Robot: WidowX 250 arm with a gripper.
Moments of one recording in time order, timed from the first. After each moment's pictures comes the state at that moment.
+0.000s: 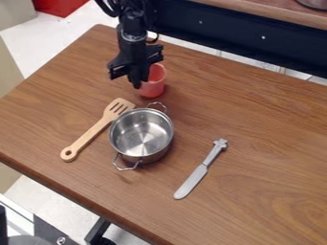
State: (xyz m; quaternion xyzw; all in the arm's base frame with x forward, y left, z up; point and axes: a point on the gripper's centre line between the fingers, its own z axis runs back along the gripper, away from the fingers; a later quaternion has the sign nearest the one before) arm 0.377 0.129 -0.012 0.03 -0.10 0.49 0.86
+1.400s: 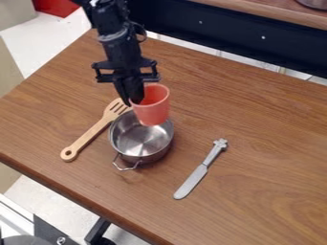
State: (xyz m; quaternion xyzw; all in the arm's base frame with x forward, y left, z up) arm 0.293 0.091 0.028 -0.09 -0.02 0.11 0.99
